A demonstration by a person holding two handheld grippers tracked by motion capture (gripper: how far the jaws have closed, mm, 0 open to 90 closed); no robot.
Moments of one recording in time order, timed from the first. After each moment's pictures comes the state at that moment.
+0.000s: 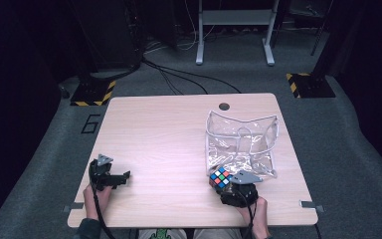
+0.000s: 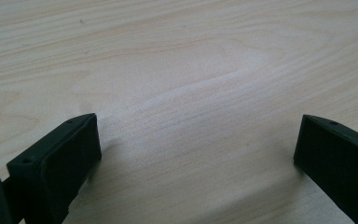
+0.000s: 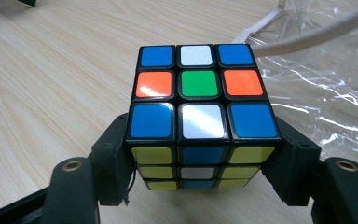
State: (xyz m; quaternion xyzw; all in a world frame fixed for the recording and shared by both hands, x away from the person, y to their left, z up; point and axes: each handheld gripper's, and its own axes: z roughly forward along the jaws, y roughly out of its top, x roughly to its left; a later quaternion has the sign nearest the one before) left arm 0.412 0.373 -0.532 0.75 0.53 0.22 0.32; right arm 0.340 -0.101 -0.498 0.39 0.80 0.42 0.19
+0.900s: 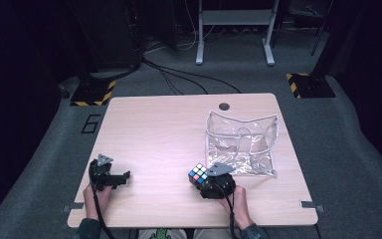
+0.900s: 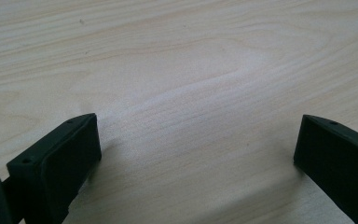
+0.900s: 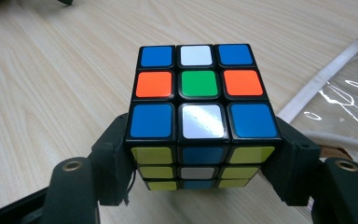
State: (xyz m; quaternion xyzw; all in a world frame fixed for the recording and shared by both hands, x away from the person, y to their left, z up) left arm 0.412 0.373 -0.532 0.75 0.53 0.22 0.32; right arm 0.368 -0.043 -0.495 0.33 0.83 0.41 0.16
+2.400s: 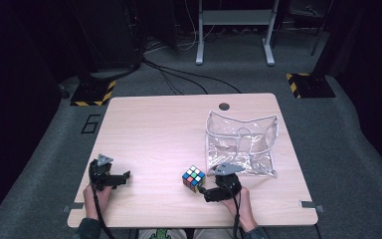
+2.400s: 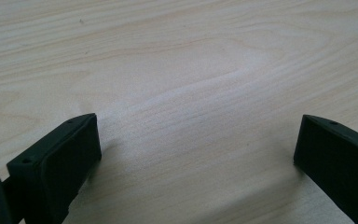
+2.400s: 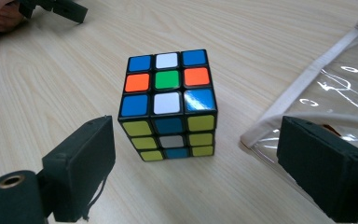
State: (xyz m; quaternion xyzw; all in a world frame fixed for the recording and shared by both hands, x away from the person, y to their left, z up) left arm 0.412 0.373 -0.532 0.75 0.53 0.22 0.32; right arm 0.363 -0.063 -0.492 0.35 0.81 0.44 0.13
